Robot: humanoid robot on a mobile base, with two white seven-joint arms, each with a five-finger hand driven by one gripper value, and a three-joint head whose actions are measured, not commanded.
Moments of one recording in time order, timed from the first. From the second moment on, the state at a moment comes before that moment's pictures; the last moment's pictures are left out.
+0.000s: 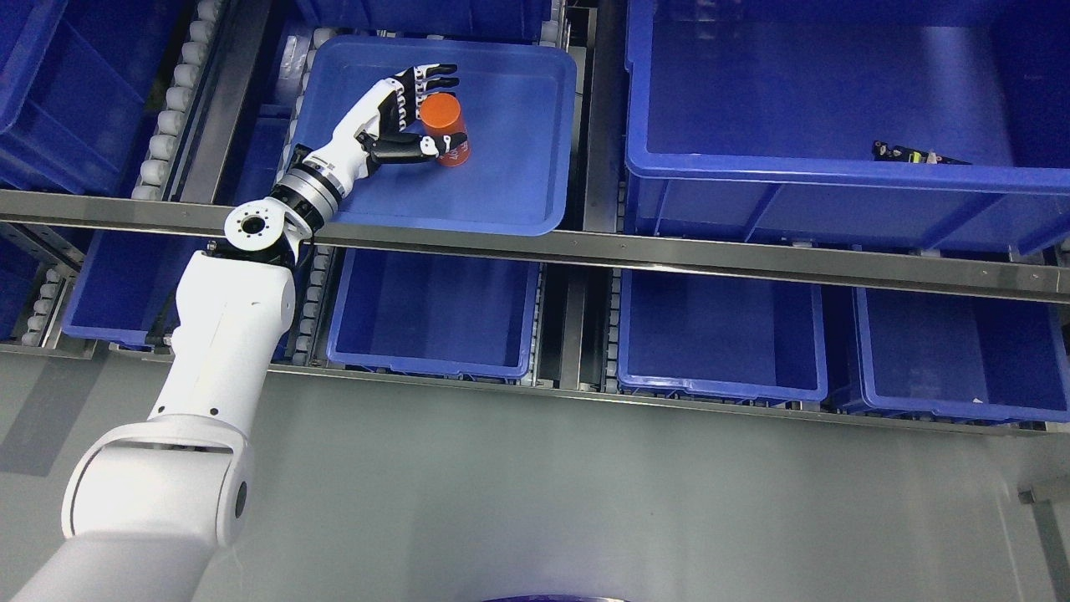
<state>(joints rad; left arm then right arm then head) -0.88 0.08 -0.12 -0.60 0.07 -0.33 -0.54 0.00 0.00 0.00 0.00 0.00 -0.02 -0.03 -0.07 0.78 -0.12</state>
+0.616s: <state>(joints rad) -0.85 0.09 -0.07 -0.60 0.07 -0.41 -0.59 0.00 0.00 0.00 0.00 0.00 -0.02 -0.03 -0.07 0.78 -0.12</state>
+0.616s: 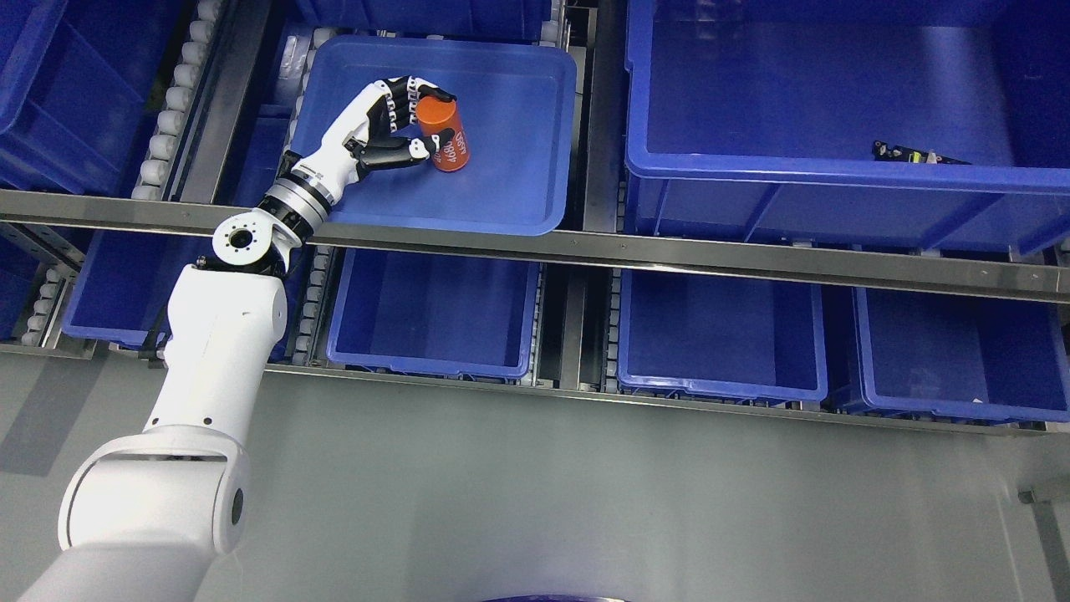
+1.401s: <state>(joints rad) -0.85 0.03 0.11 -0.78 0.14 -0.49 -0.44 0.00 0.00 0.00 0.00 0.00 -0.02 -0.03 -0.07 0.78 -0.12</state>
